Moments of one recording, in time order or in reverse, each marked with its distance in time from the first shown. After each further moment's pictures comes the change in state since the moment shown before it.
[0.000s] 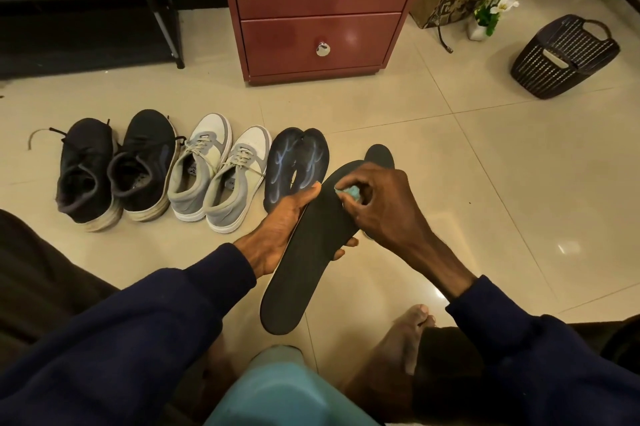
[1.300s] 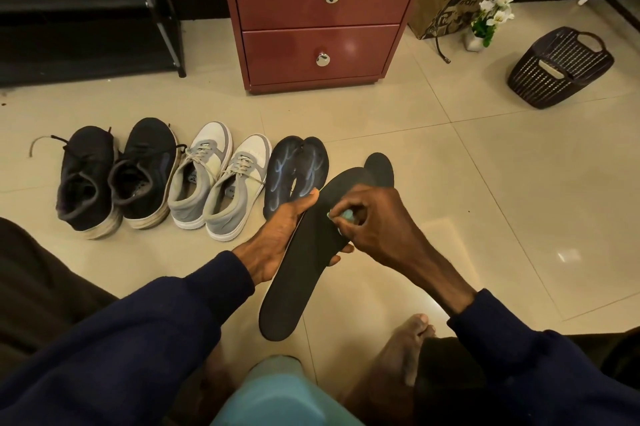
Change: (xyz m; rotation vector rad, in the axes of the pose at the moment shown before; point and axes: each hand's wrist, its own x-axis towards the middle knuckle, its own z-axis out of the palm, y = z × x) left_hand -0.001 0.001 0.001 0.031 0.050 0.012; right_hand -0.009 -0.009 -0.006 0.051 -0.172 0.010
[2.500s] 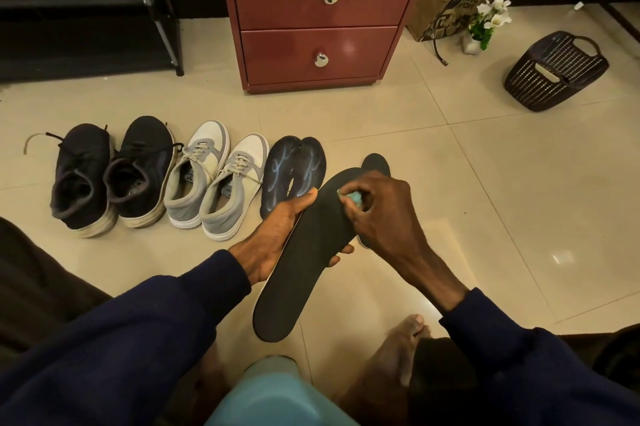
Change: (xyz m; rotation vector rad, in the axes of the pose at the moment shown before) left_hand -0.001 0.002 0.001 -0.016 -0.029 -0.014; right_hand 0.006 0.001 -0.002 -0.056 0.212 0.041
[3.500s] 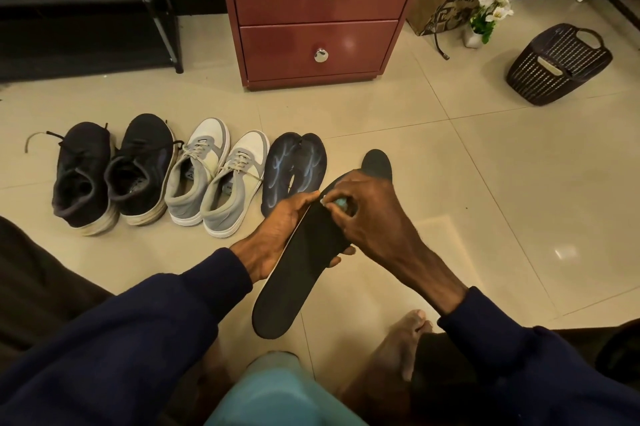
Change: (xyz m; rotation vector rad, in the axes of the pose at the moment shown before) left_hand 0.002 -0.001 -0.003 0.006 -0.033 -0.022; right_hand -0.003 -0.012 0.004 -0.029 -0.154 -0.153
